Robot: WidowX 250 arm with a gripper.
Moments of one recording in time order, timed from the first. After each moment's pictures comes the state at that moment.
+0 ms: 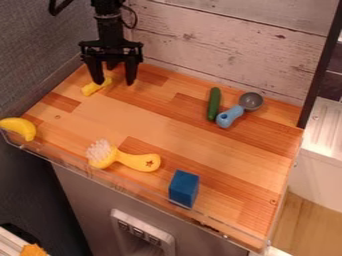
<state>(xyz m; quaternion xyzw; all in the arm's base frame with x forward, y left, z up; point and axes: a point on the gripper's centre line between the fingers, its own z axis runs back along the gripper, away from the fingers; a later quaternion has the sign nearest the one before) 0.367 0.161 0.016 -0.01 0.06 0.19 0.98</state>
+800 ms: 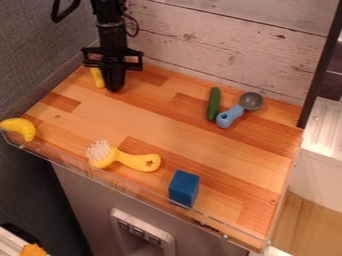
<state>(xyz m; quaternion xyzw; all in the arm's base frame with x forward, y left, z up) 0.367 0.159 0.007 -0.02 0.07 0.16 0.98</state>
